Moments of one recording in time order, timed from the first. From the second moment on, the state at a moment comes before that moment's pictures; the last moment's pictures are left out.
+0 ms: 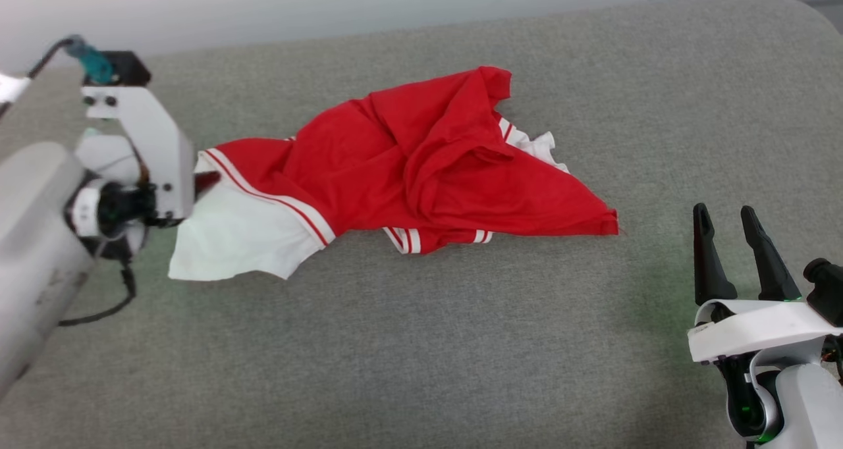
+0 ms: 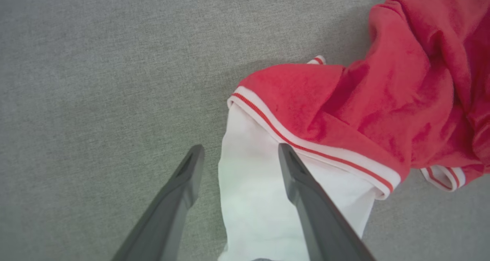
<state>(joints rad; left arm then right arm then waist) -1.14 0.71 -1.08 0.66 -1.30 0.12 0.62 -0.30 -0.15 0.01 0.32 0.41 0.13 -0.26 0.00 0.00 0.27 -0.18</state>
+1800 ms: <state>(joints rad) -0.58 0.52 -0.72 0.26 -0.81 0.28 -0.26 -0.64 -0.67 0.46 0.19 0.77 0.13 0.48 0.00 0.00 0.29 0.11</state>
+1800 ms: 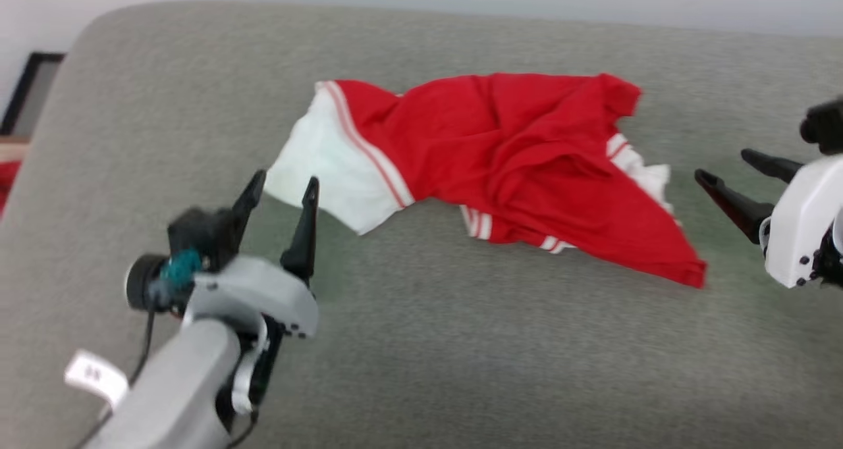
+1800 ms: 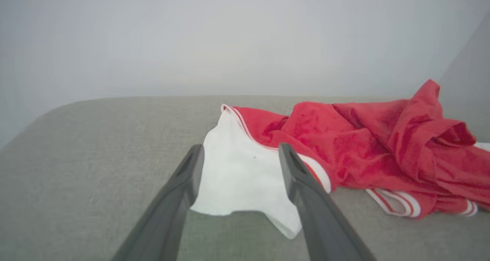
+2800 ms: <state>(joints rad) -0.32 0.27 -0.35 0.11 -0.47 0.16 -0.26 -0.92 -0.76 0.79 0.39 0.94 0.13 0.56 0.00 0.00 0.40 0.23</state>
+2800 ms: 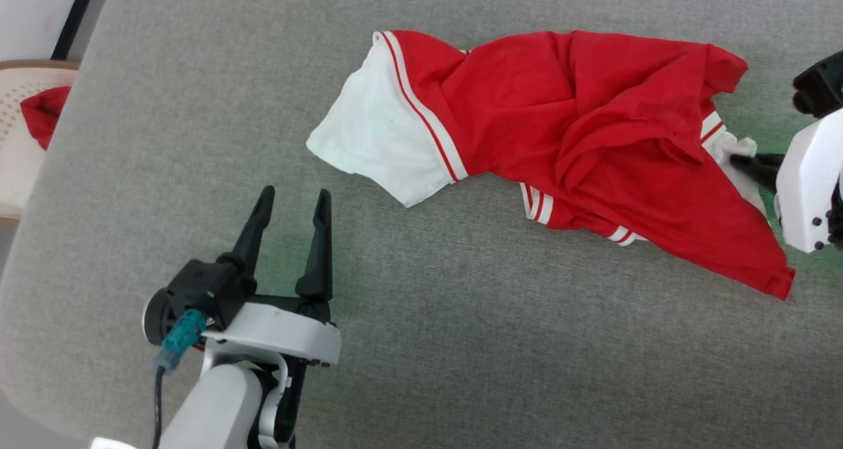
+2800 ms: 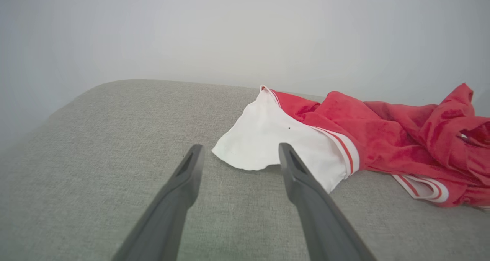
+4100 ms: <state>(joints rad) -0.25 0.23 -0.29 0.15 -0.43 0.10 -0.26 -0.46 -0.75 0.13 0.68 0.94 0.13 0.13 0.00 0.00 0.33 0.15</state>
